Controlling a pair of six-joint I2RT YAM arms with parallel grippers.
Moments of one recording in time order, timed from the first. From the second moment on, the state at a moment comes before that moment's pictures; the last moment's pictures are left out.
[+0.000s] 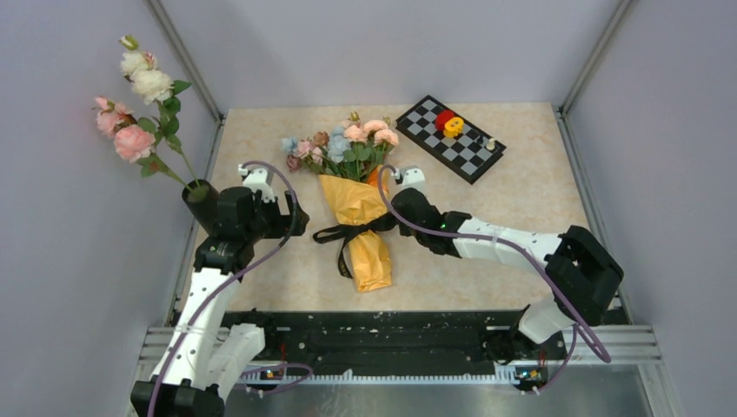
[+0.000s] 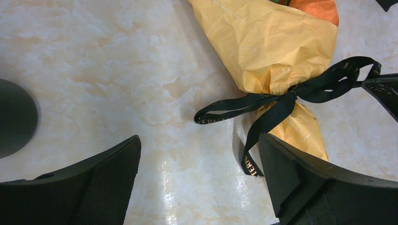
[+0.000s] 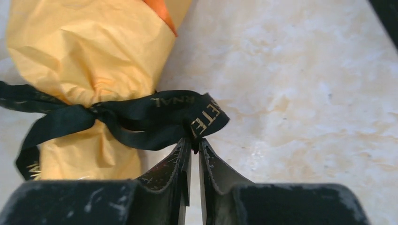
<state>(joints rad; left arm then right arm) -0.11 0.81 0.76 -0.52 0.18 -0.21 0.91 1.52 0.95 -0.14 0.45 0.43</state>
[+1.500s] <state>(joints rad) -0.11 0.79 0.75 -0.52 0.17 -0.20 0.70 1.43 0.64 -0.03 0.27 0.48</state>
